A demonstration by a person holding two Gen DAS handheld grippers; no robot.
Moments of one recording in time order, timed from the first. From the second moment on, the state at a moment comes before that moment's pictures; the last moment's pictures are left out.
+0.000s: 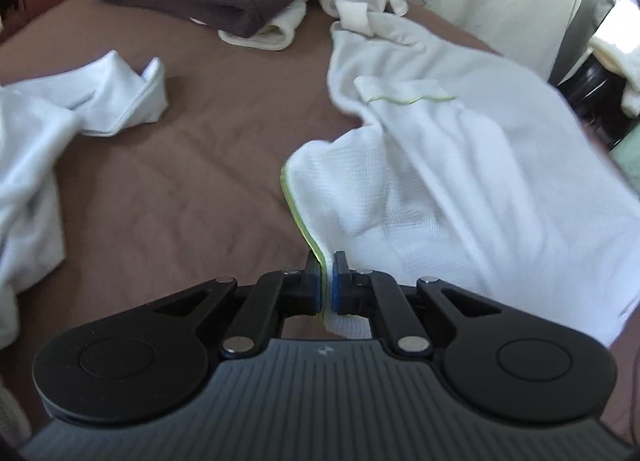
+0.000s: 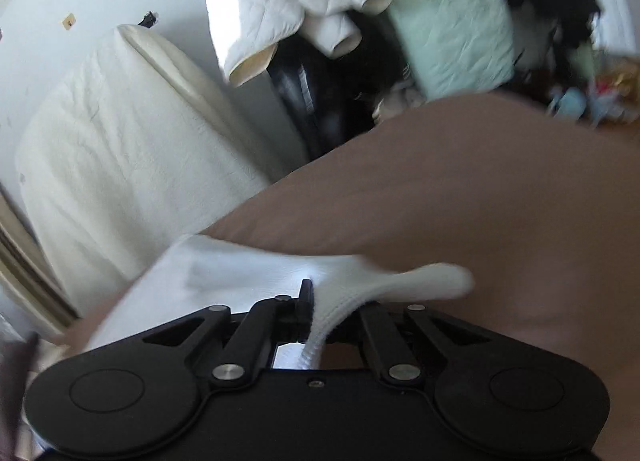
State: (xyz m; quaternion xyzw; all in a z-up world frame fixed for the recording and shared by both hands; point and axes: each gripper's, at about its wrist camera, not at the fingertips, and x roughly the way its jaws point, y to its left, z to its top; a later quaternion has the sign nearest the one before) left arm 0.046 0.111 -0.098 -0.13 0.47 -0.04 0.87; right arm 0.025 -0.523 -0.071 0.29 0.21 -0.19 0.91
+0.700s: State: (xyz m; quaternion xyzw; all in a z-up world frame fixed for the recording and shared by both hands) left arm 0.048 0.110 -0.082 -0.13 0.43 -0.06 0.89; right arm 0.042 -0.517 -0.095 0.13 0.28 -0.32 0.90
